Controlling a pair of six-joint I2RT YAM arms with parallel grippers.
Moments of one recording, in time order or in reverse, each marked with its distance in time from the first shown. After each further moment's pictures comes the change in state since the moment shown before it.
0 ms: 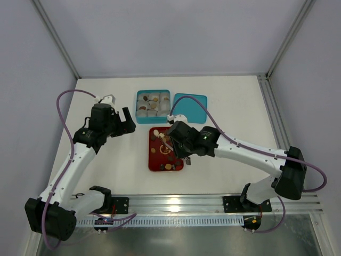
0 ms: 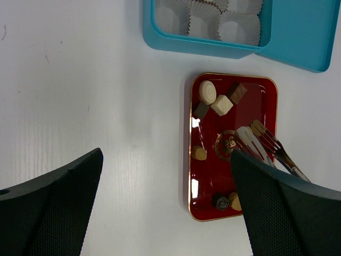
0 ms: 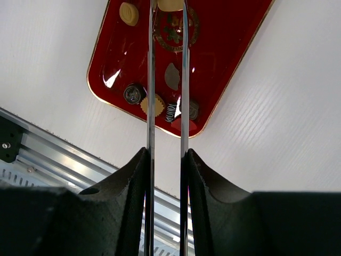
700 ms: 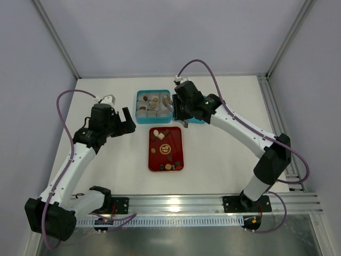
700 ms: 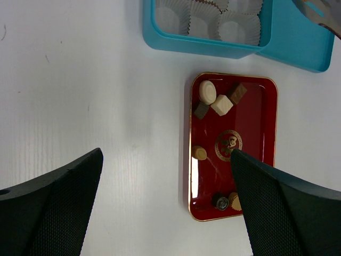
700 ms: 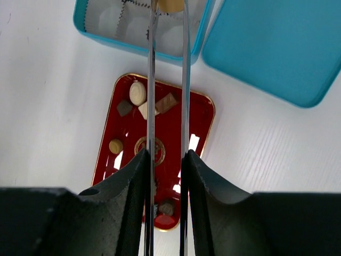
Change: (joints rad) left arm 0.000 0.000 0.000 0.000 0.000 0.000; right arm -0.301 0.180 0.332 0.067 -0.041 -0.143
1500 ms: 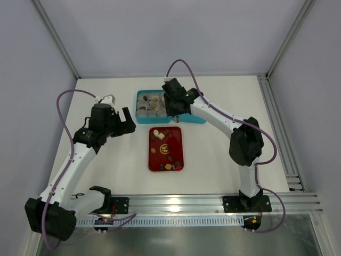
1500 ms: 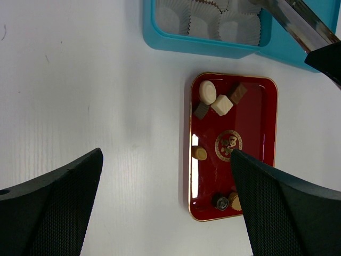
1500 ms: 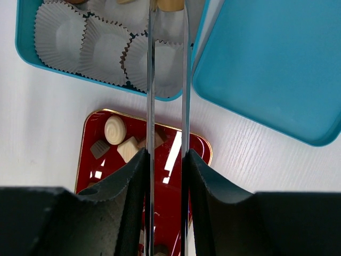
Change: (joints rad) left arm 0.000 0.000 0.000 0.000 0.000 0.000; right arm -0.047 0.372 0.242 0.007 0.016 -0.040
